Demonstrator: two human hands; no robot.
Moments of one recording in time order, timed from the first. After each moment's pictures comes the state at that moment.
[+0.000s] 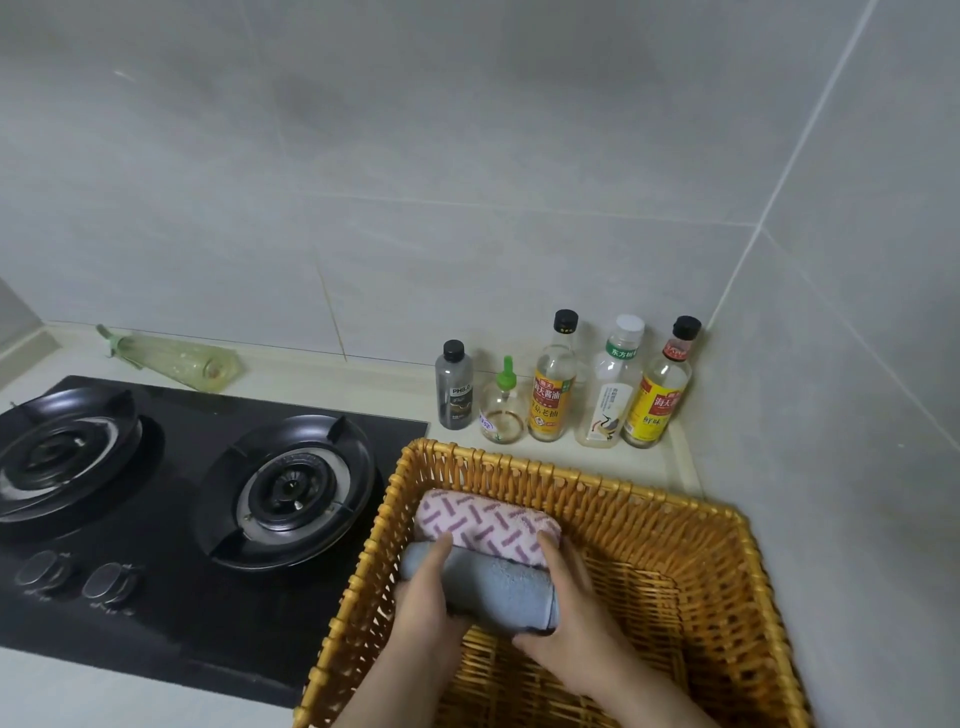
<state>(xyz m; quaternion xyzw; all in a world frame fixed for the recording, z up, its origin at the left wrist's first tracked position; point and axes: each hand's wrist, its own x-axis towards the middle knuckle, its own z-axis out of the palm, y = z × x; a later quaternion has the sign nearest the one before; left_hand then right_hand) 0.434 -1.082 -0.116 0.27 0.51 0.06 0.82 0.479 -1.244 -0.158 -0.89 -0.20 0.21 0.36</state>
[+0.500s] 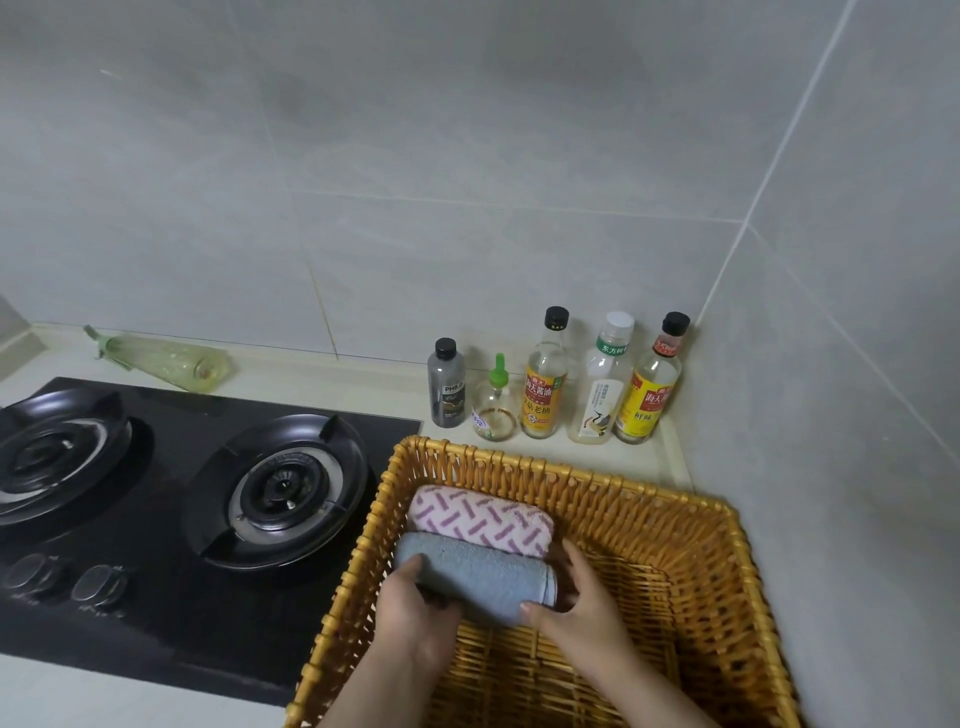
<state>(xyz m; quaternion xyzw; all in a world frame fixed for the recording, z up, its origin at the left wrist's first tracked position) 0.431 -1.072 -0.133 0.14 0.50 0.06 0.85 0.481 -1.254 -0.170 -0.82 -0.02 0.25 0.52</state>
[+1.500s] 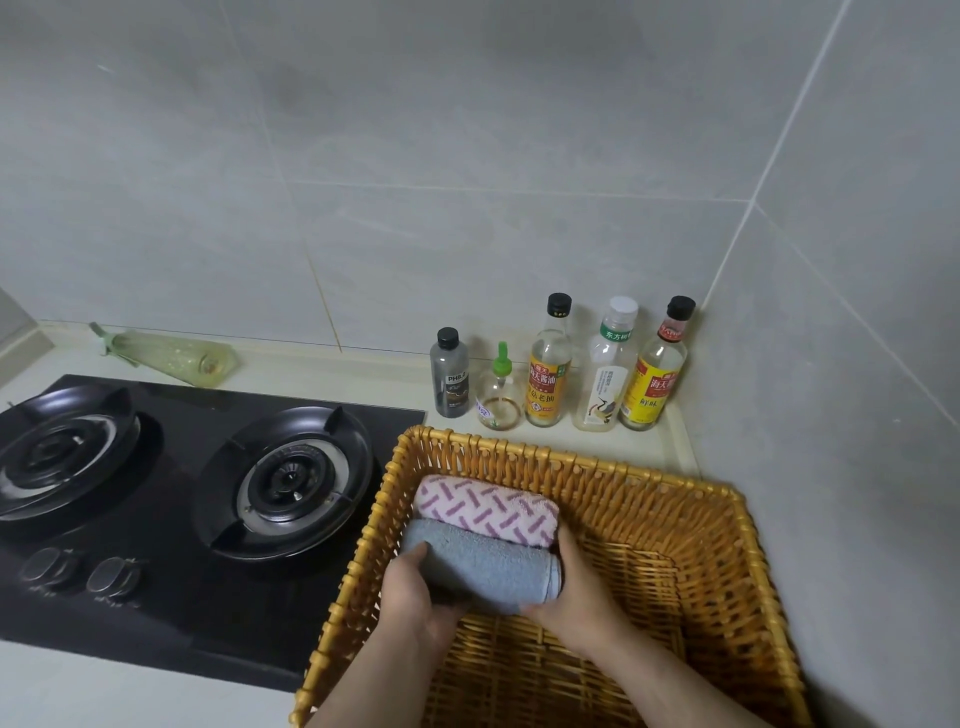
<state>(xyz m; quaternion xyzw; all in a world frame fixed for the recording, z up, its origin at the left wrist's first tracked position) 0.430 -1.072 -0.128 0.20 0.52 0.06 0.83 0.492 -1.242 -0.176 -0.86 -0.13 0.23 0.43</state>
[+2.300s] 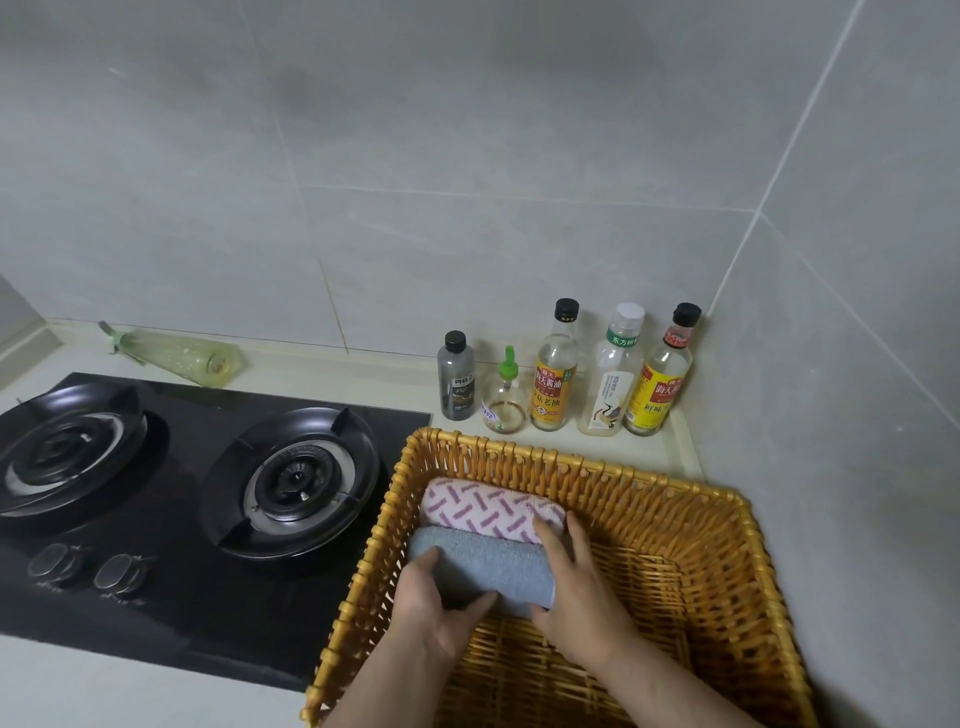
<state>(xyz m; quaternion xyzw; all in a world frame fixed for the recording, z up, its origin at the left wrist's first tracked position) 0.428 -1.074 -0.130 0.18 0.55 0.04 0.82 0.483 -1.237 -0.167 -0.93 -0.22 0.14 0.25</state>
